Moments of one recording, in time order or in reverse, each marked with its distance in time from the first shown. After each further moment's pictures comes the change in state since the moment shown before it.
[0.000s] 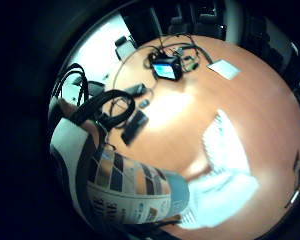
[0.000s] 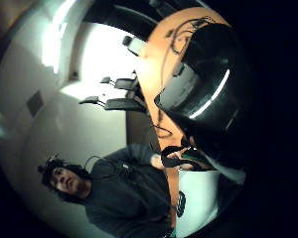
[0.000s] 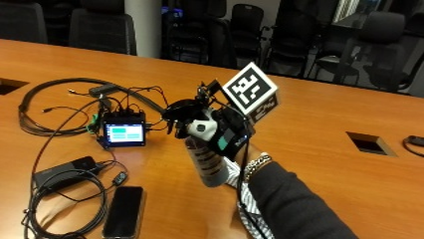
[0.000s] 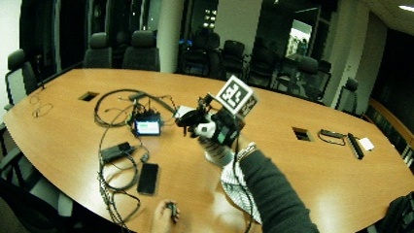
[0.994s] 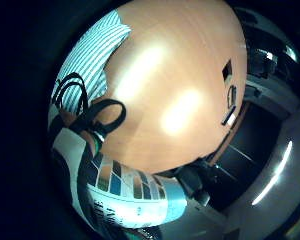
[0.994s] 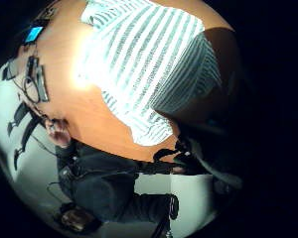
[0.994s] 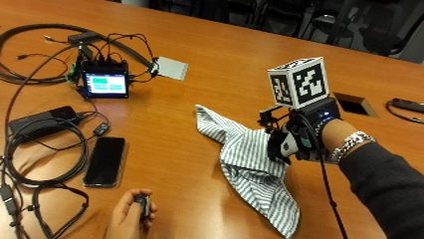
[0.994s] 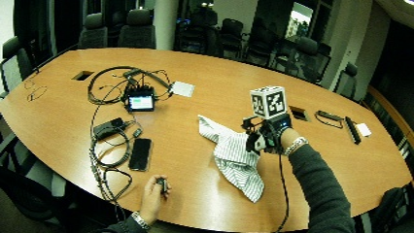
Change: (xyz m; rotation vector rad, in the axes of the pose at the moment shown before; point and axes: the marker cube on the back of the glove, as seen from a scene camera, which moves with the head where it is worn) arm 0.086 0.106 -0.152 -0.655 0.998 0.590
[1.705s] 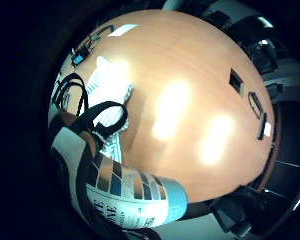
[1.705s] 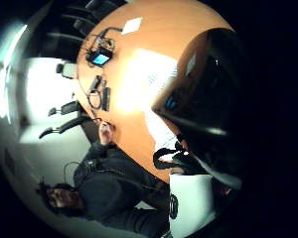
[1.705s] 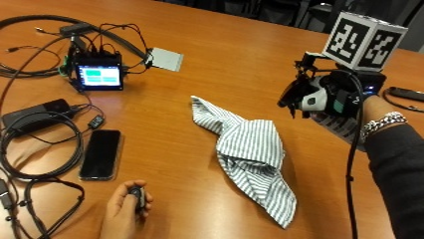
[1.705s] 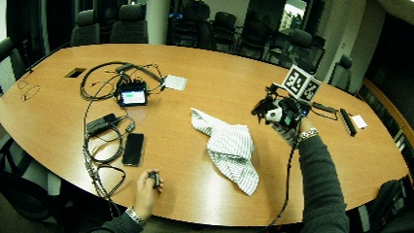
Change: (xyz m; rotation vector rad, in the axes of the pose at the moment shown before) arm 0.062 0.027 -0.063 0.443 -0.400 -0.057
